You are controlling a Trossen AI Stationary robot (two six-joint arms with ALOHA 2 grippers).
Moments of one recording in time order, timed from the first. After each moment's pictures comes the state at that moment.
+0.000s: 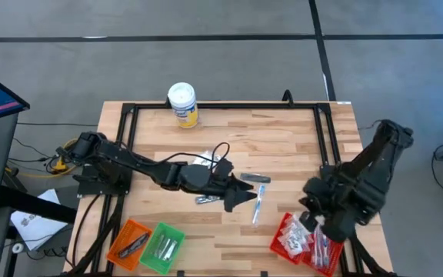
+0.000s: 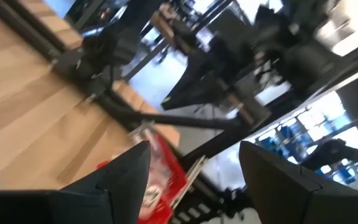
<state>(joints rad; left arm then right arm) -0.27 1.70 1.28 0.28 -0.22 -0.88 0.91 1.34 1.35 -1.41 0.53 1.54</state>
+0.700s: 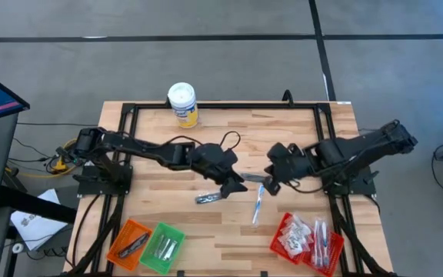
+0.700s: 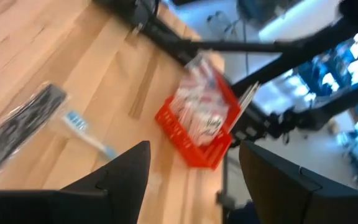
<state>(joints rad) -0.09 1.70 1.28 -0.04 0.18 -0.72 0.33 1.34 1.35 -1.05 0.39 0.89</state>
